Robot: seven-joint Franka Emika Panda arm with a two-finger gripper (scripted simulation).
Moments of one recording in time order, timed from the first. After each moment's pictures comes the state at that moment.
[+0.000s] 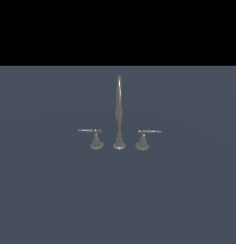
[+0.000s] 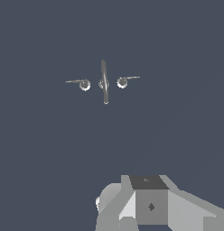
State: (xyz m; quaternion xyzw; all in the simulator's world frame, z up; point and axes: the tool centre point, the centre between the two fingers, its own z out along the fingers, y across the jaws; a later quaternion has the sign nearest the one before) arm -0.226 -0.012 0.479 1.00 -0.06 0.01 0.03
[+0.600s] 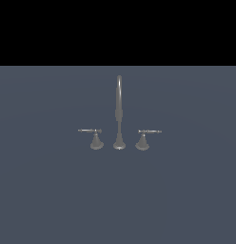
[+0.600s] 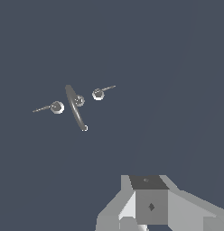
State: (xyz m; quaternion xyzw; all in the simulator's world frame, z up) arm -0.169 -0.041 0.441 0.98 -0.18 0.00 0.09
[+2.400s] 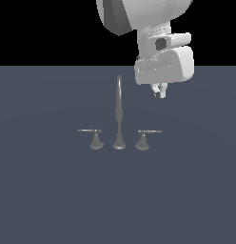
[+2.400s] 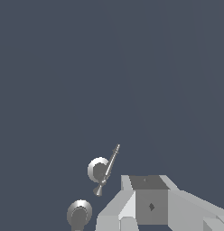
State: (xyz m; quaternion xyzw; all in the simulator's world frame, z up) arm -0.021 -0.131 0.206 0.84 -0.53 0.02 0.12
